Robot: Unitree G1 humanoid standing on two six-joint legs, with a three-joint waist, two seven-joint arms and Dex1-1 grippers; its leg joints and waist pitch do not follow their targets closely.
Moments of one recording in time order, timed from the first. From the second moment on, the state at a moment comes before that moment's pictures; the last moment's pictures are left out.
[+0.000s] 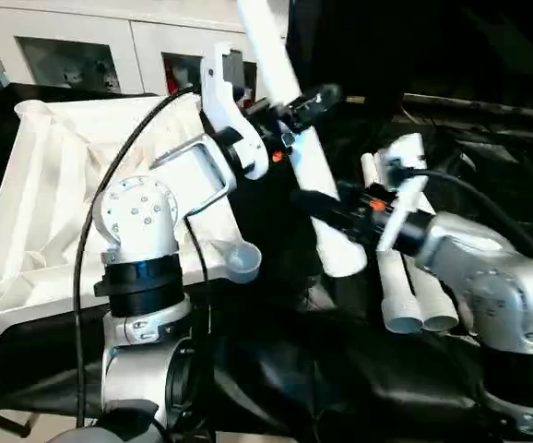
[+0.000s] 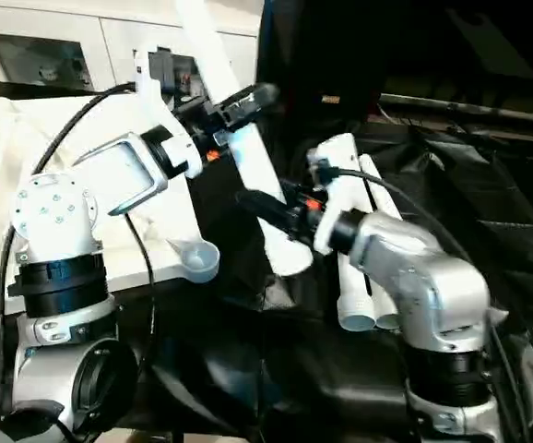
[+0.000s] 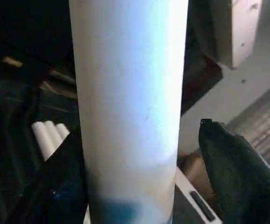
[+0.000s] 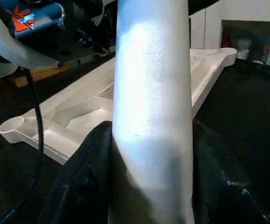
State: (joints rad) left arm -0.86 -0.10 0.35 -0.03 -0.75 1.10 -0.12; right arm -0.47 -0.26 -0.06 -0.27 0.50 0.90 0.62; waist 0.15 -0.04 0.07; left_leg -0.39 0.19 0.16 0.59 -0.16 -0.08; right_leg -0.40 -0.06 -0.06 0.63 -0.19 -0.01
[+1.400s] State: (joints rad) left arm -0.91 0.13 0.19 -0.04 -0.83 1.06 -0.48; right arm -0.44 -0.45 -0.06 -0.29 0.70 1.00 0.82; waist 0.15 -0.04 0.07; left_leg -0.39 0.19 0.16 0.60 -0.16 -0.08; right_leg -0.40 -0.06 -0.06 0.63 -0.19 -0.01
